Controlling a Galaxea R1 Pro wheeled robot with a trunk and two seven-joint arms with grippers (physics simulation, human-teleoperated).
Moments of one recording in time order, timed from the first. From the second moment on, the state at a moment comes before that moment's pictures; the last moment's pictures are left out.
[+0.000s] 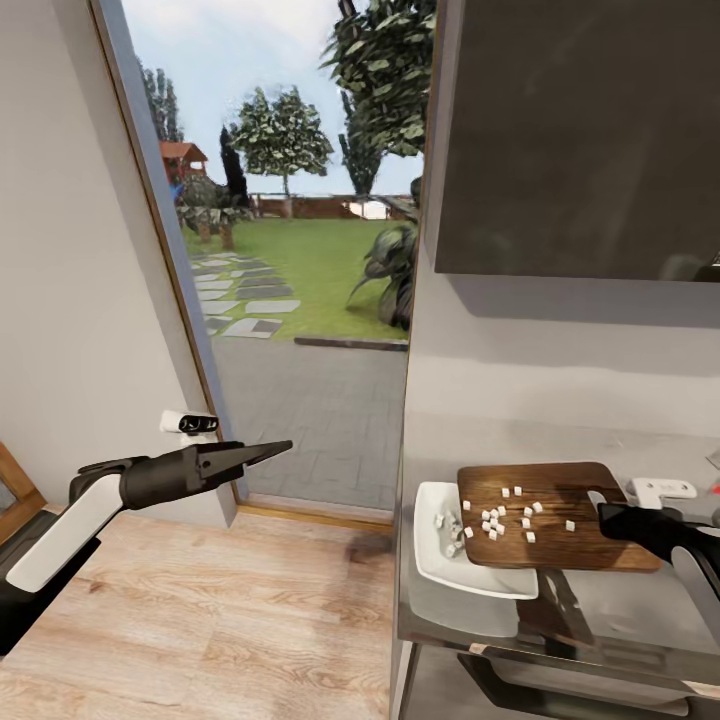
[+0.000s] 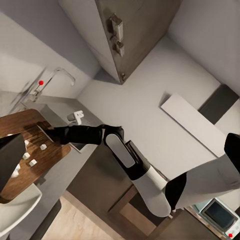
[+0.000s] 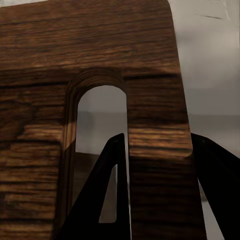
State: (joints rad) left arm -0.63 0.54 -0.41 -1.51 1.31 0.72 -0.91; right arm -0.30 -0.44 -0.15 -1.57 -0.32 0.86 -0.03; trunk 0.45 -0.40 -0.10
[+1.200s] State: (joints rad) left arm -0.63 0.53 -0.41 -1.51 1.31 0.72 -0.91; right arm -0.30 -0.44 -0.15 -1.57 -0.31 0.86 -0.03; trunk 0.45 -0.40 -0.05
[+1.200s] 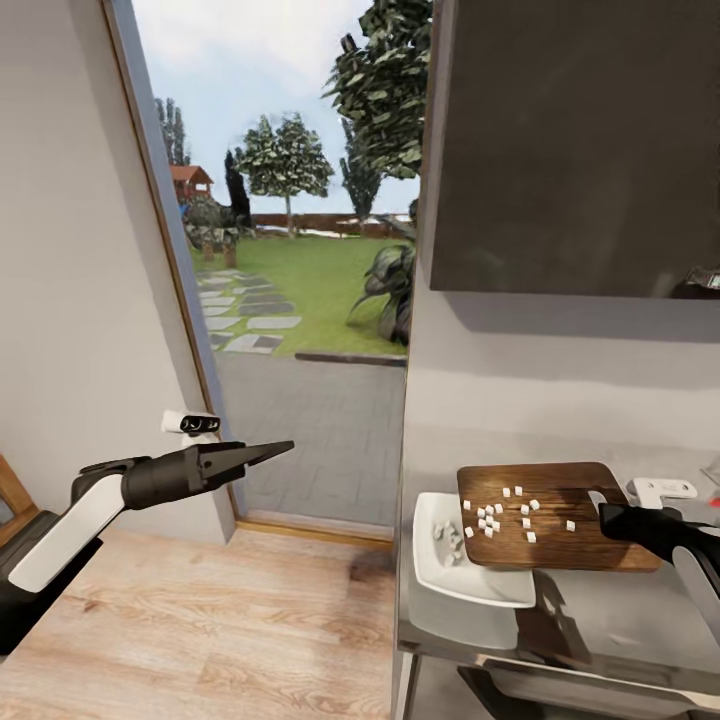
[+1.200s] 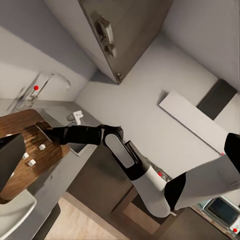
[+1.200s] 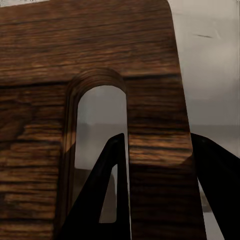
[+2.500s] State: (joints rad) left arm -0.63 0.53 -0.41 -1.51 1.31 0.72 -0.91; right arm -0.30 -0.44 -0.15 -1.57 -0.31 0.86 -0.03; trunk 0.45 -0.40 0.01
